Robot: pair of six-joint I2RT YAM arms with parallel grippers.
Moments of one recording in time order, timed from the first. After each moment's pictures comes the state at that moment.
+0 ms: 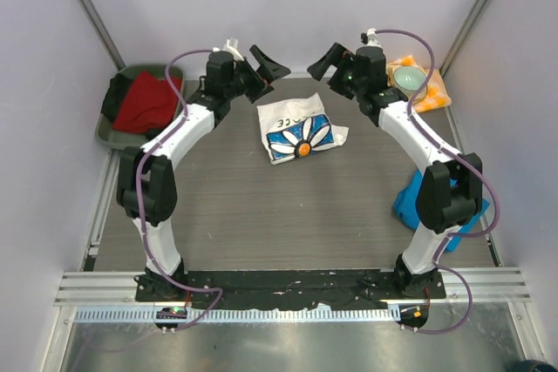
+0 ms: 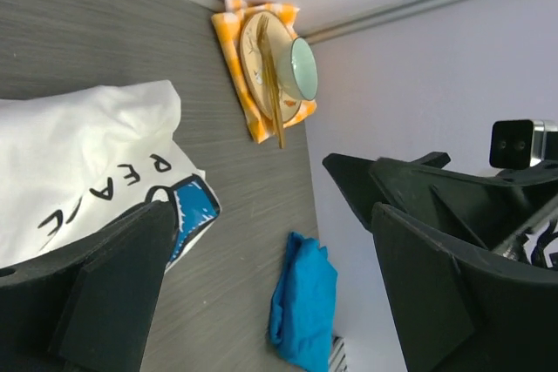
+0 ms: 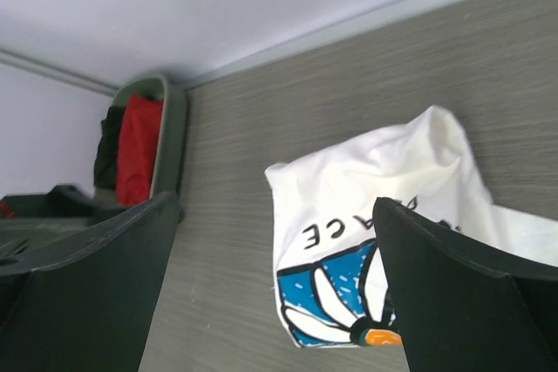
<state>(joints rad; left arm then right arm) -0.35 1.84 1.58 0.03 0.32 -0.99 0.30 1.75 1.55 -0.12 -0.05 0.68</state>
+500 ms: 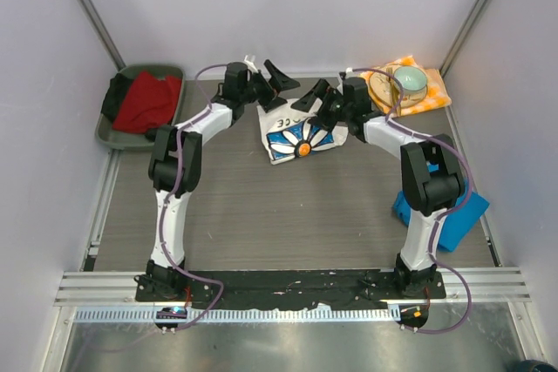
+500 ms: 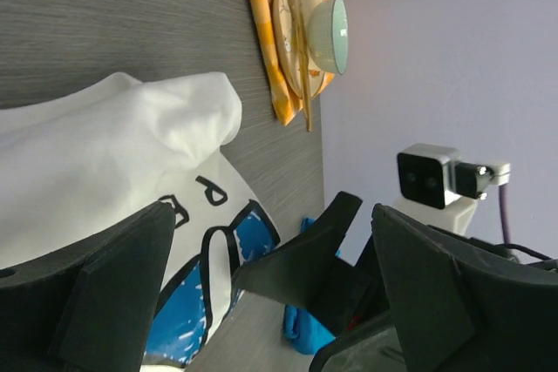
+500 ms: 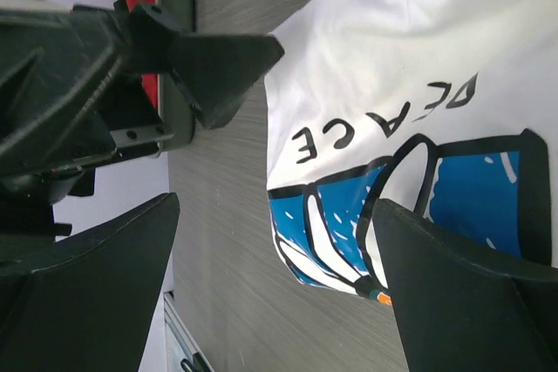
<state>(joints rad) -0.34 2.25 1.74 0.19 0.53 -1.08 0.30 1.92 1.33 0.13 -0.42 0.89</state>
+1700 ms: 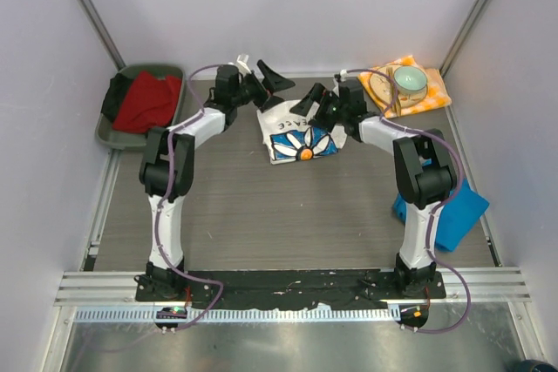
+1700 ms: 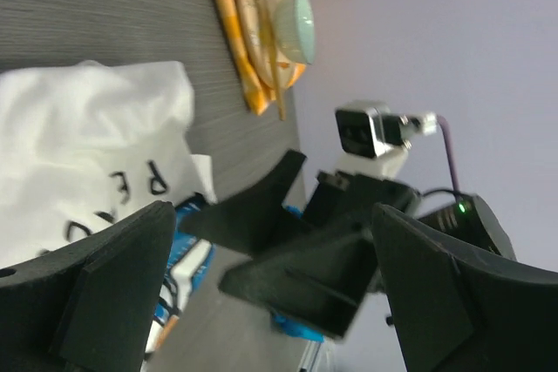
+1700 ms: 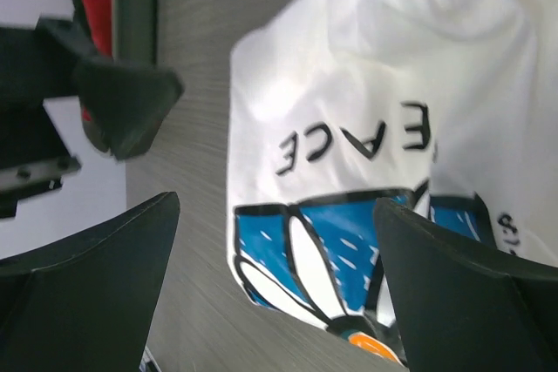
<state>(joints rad) -0.32 2.23 1.64 0.34 0.59 -1.10 0.30 2.00 1.31 0.18 -0.42 0.80</state>
